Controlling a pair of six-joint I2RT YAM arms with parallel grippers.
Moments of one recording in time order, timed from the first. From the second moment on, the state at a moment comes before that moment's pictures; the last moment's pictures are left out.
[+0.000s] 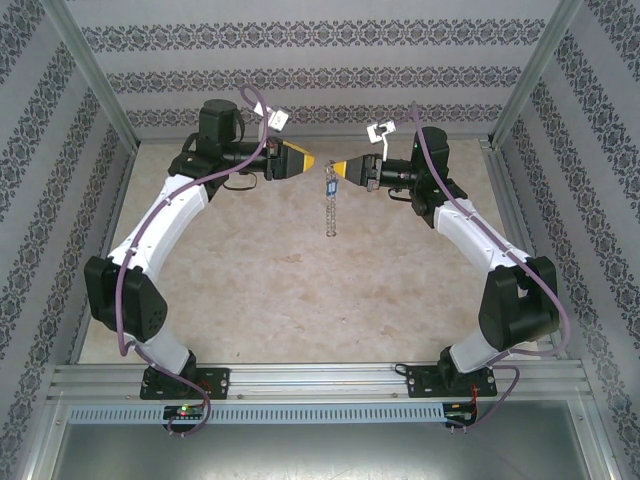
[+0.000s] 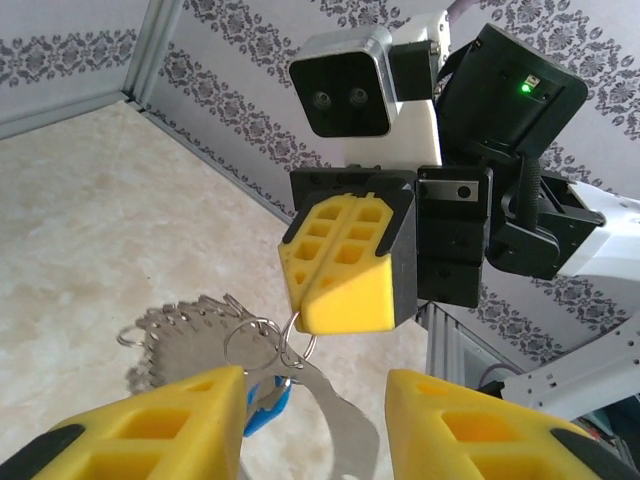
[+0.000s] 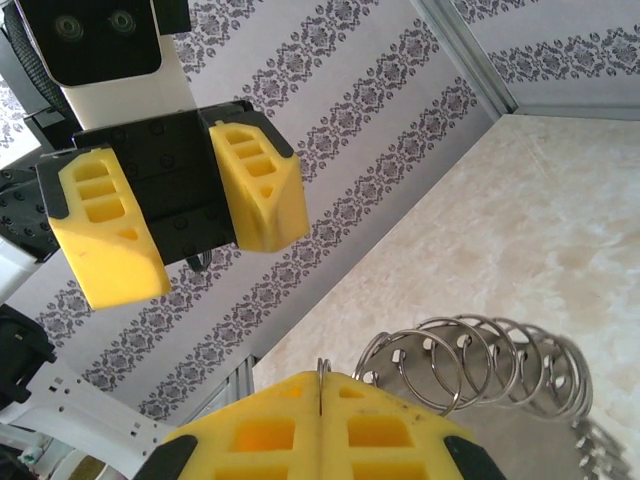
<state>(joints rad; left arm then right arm) -0.28 1.66 1.61 -0.36 1.02 -0.22 0.25 1.56 1.20 0.22 -1.08 0.63</state>
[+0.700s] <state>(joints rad) -0.31 1.76 1.61 -0.31 1.06 -0.28 0.26 1.58 1.23 0.22 -1.06 0.62</state>
